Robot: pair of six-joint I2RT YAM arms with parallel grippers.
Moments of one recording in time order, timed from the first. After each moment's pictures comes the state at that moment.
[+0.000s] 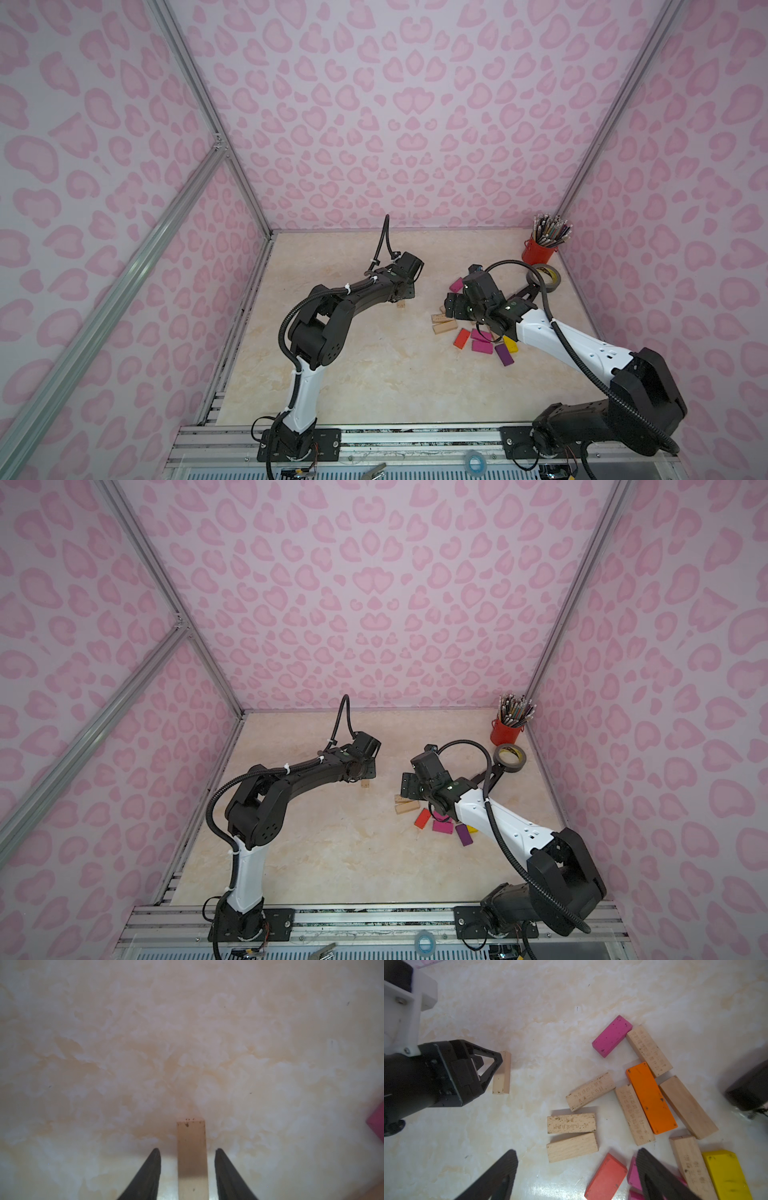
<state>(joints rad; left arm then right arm) -0.66 2.12 1.52 -0.47 -0.26 -0.57 0.64 1.39 0.93 -0.39 0.17 0.57</state>
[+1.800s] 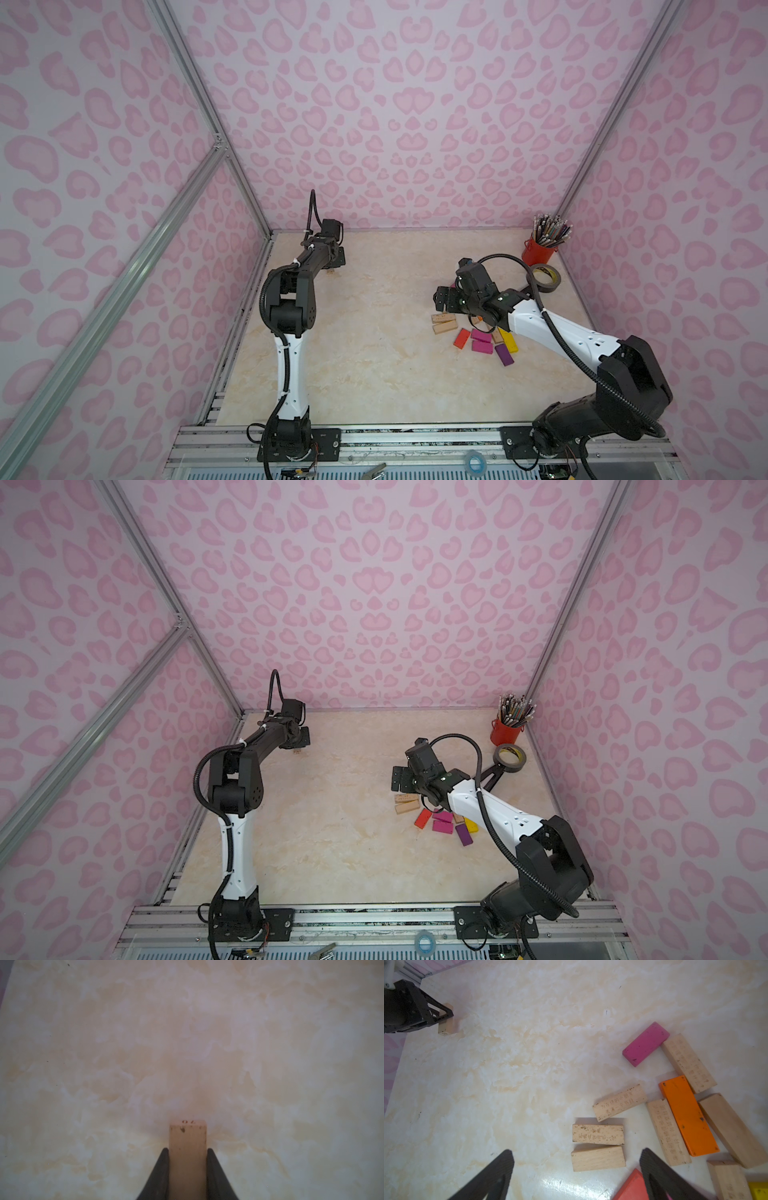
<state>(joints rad) -0.12 2.35 1.90 -0.63 -0.21 -0.19 0.64 1.48 1.02 -0.37 0.06 0.56</state>
